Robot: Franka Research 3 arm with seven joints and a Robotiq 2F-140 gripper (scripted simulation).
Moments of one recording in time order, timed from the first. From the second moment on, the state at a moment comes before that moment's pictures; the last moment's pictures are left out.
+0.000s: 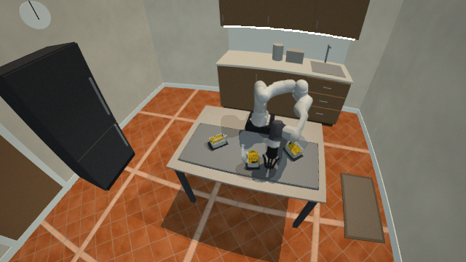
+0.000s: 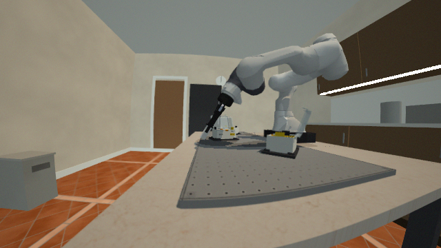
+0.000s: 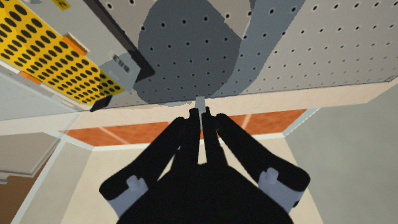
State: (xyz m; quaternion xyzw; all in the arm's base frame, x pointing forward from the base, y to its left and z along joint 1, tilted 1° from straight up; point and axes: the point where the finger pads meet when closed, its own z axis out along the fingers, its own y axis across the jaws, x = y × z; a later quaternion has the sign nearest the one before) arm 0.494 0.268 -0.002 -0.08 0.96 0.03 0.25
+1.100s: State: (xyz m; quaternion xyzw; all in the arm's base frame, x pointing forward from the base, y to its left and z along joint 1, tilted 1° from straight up) arm 0.495 0.268 -0.002 -0.09 0.96 0.03 0.25
